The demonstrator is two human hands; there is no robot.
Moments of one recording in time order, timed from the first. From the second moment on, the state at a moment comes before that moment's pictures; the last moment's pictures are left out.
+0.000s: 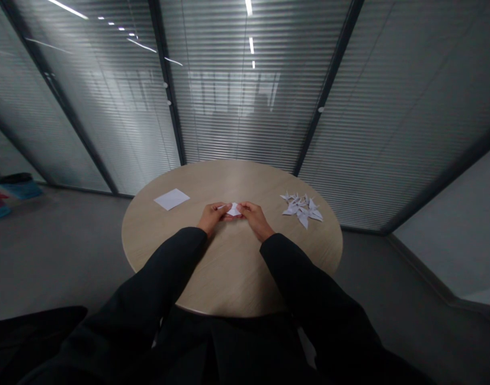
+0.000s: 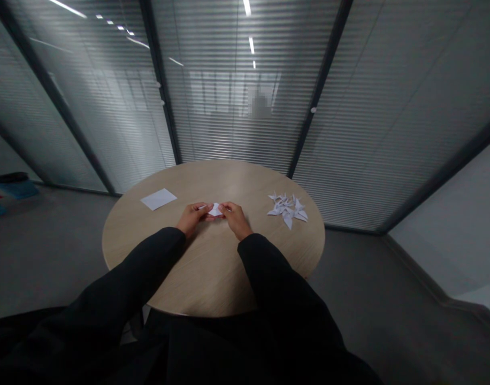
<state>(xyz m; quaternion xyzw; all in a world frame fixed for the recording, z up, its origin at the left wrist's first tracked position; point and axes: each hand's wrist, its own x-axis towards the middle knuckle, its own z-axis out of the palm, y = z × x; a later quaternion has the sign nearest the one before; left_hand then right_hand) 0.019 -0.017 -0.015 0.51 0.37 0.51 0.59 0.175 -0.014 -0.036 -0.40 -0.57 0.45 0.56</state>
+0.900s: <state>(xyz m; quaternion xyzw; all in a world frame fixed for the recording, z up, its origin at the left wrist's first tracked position) 0.013 -0.010 -0.017 0.59 0.40 0.48 0.51 0.180 -0.017 -0.033 -0.41 -0.68 0.32 0.51</state>
